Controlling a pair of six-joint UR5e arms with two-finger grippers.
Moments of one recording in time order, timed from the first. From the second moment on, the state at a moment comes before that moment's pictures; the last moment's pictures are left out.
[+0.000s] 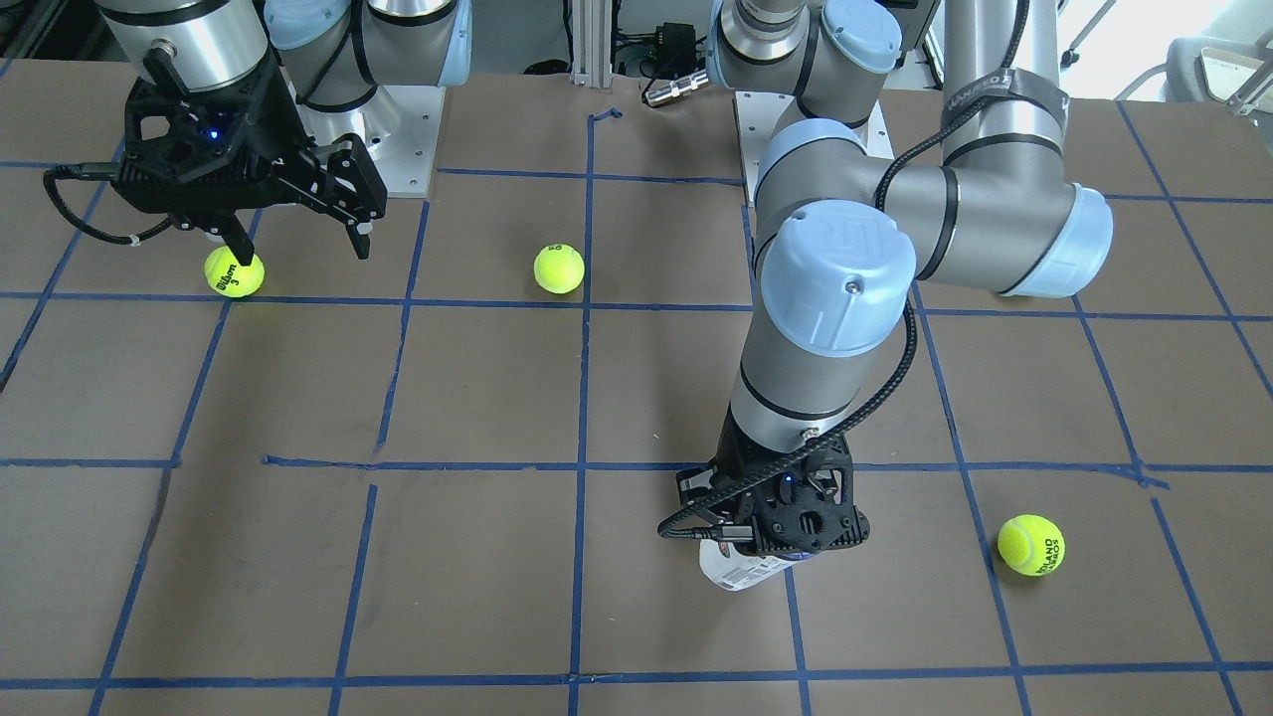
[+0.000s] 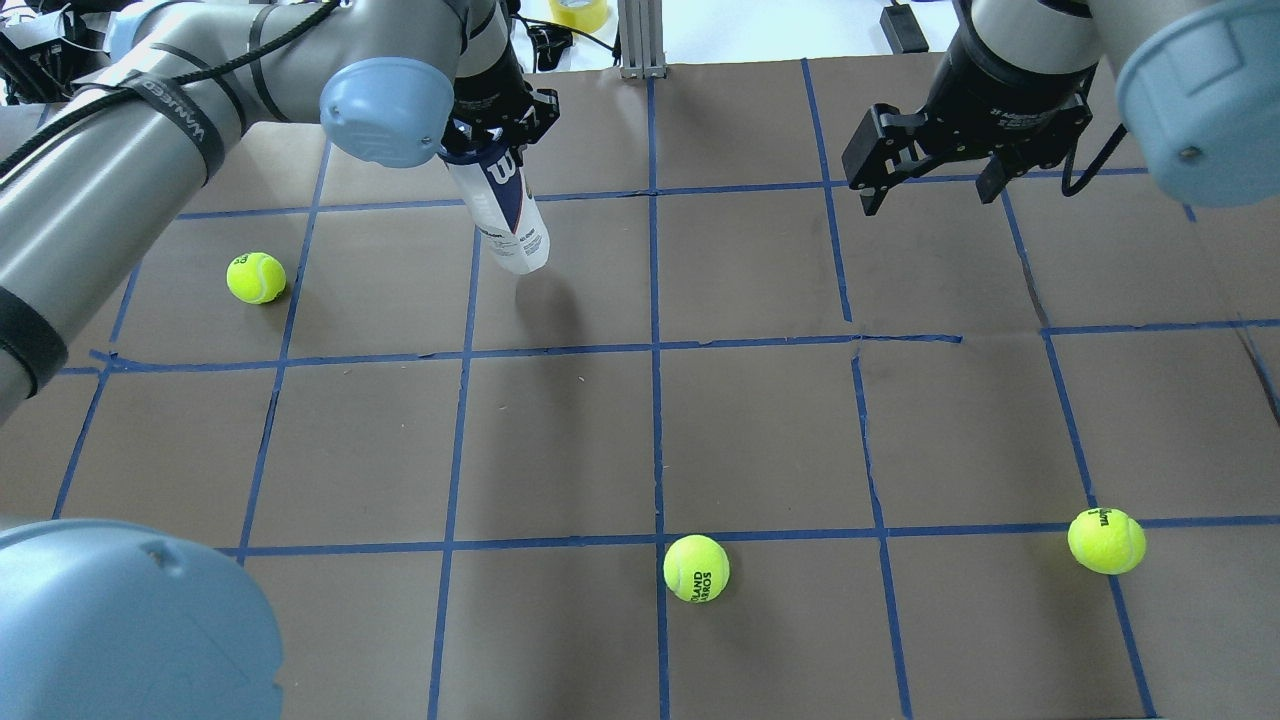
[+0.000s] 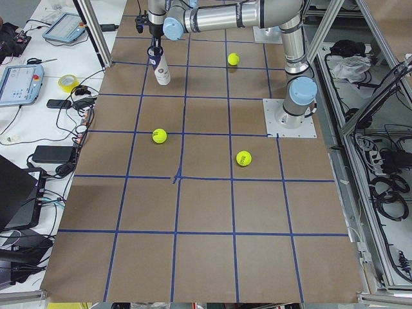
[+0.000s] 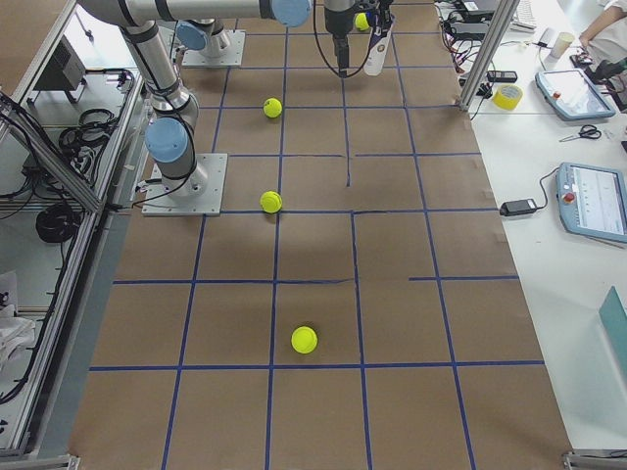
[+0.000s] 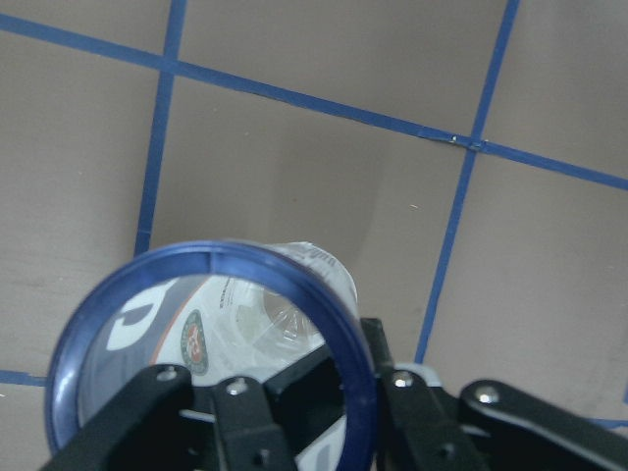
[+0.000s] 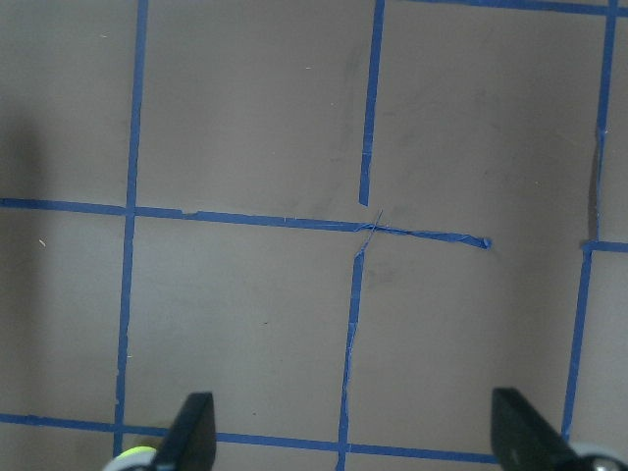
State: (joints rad) left arm -1.73 -2.04 -1.35 -1.13 1.61 -0.25; right arm 1.59 -1.59 1.58 -1.65 -1.54 -0.06
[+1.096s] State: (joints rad) left arm -1.77 -2.05 -1.41 -1.04 1.62 -0.29; right arm 1.59 -1.59 1.58 -1.66 -1.54 -0.06
